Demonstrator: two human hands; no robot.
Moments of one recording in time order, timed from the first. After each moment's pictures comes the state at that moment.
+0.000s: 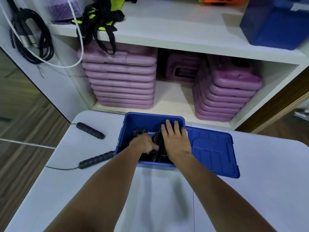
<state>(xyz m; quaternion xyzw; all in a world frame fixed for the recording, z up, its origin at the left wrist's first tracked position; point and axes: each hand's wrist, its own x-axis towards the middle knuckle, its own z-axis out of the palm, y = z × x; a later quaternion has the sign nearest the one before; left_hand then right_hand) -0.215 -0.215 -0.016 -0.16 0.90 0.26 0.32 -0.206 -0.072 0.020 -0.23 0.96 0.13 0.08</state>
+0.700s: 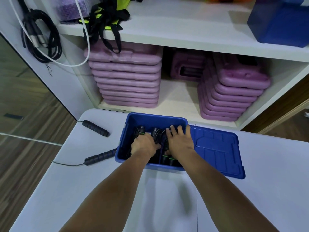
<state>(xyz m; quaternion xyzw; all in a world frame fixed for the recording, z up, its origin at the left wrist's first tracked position) -0.185 -0.200 -0.006 -0.23 0.95 0.14 0.18 -0.220 -0.073 0.004 -0.24 0.94 0.20 0.17</state>
